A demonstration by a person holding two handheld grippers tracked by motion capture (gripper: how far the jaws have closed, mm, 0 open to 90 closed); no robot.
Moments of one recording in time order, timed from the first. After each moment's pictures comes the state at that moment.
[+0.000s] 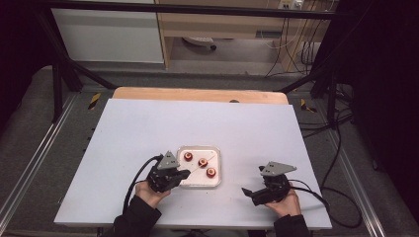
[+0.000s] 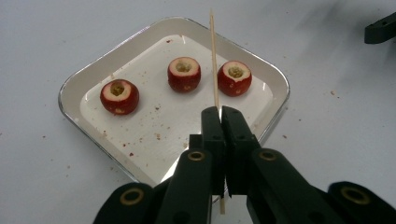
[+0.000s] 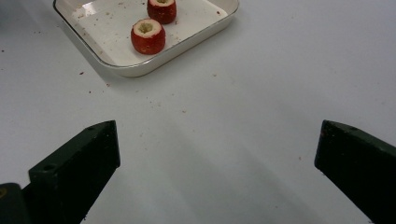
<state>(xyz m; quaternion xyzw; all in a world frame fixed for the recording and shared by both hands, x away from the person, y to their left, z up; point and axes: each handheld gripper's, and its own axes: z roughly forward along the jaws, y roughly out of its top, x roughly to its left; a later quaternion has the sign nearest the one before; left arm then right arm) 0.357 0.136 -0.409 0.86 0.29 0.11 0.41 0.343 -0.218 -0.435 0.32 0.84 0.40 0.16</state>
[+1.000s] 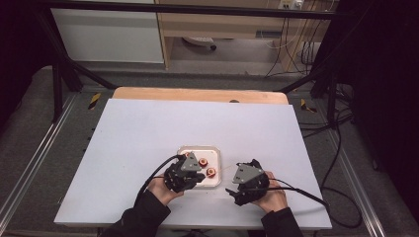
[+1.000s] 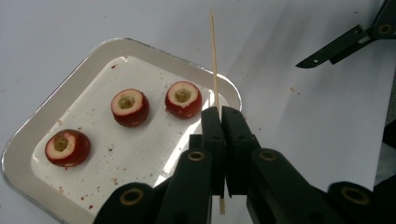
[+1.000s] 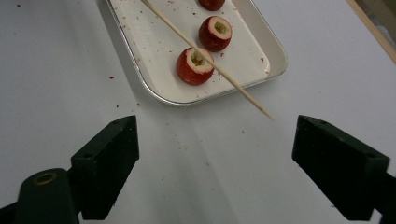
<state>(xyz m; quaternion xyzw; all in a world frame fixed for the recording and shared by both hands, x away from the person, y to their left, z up) 0.354 0.085 -0.390 0.91 0.20 0.10 0.35 0.337 -0.153 -0.409 0.16 0.91 0.31 0.24</state>
